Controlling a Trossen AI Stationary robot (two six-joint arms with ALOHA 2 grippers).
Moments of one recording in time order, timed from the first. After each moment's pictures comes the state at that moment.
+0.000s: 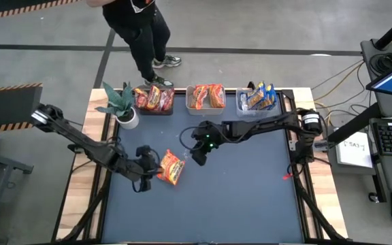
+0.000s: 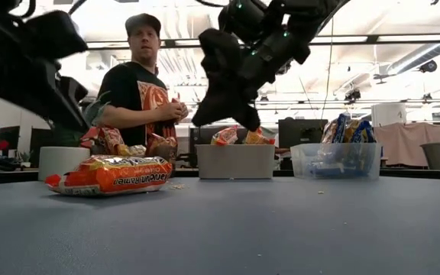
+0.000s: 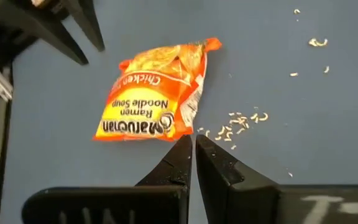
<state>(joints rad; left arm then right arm) -0.50 1.09 0.46 -0.20 -0.43 -0.48 -0.08 1.86 1.24 -0.10 -0.21 0.47</state>
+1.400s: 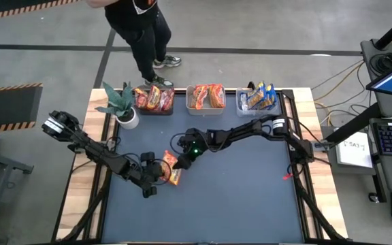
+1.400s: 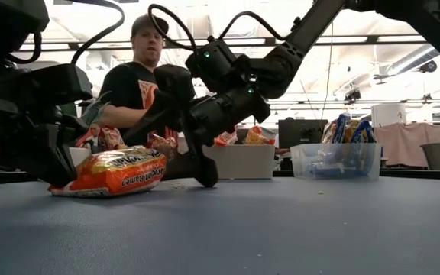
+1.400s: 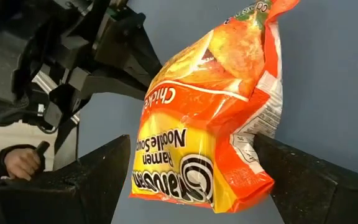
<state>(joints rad) -0.51 1.44 0.46 -0.06 -0.40 -0.54 -0.07 2.25 1.38 0.31 -0.51 0.76</state>
